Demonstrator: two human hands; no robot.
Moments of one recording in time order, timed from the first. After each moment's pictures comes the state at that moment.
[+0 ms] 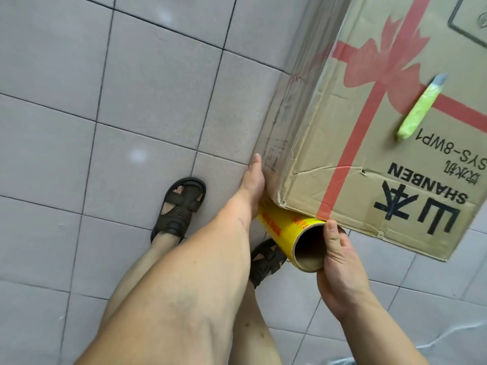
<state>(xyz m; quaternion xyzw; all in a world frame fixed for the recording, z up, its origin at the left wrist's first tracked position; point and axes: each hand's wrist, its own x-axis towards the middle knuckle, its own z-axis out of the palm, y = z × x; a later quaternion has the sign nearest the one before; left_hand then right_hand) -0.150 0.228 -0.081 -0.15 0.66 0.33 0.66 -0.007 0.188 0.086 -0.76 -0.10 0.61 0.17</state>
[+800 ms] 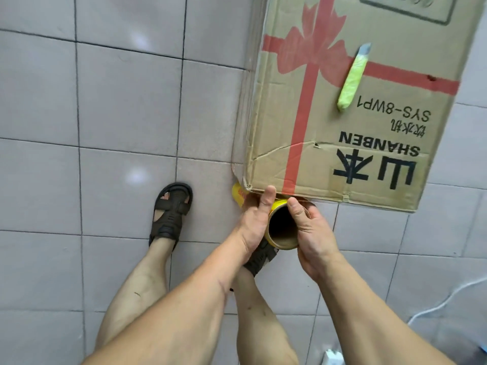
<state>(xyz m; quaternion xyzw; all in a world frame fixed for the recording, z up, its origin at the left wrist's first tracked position) -0.107 0.170 0.048 0.03 0.64 0.23 0.73 0.004 0.191 0.096 -0.74 -0.10 0.64 0.19</state>
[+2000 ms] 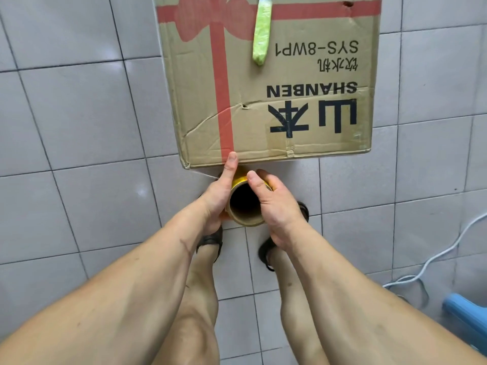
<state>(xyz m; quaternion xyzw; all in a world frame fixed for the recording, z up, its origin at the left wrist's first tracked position) -0.087 0.187 0.064 0.10 0.63 0.04 0.77 0.040 0.169 0.089 -0.72 -0.08 0.66 0.20</state>
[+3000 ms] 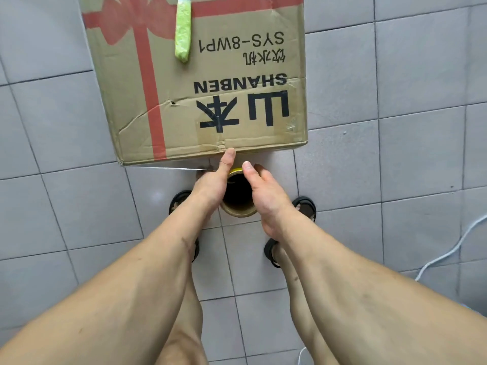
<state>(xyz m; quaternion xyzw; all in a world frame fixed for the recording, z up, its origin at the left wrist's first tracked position) 0.036 0.192 0.092 0.16 0.75 0.00 0.65 0.149 0.166 0.086 -0.71 -0.10 0.68 0.14</state>
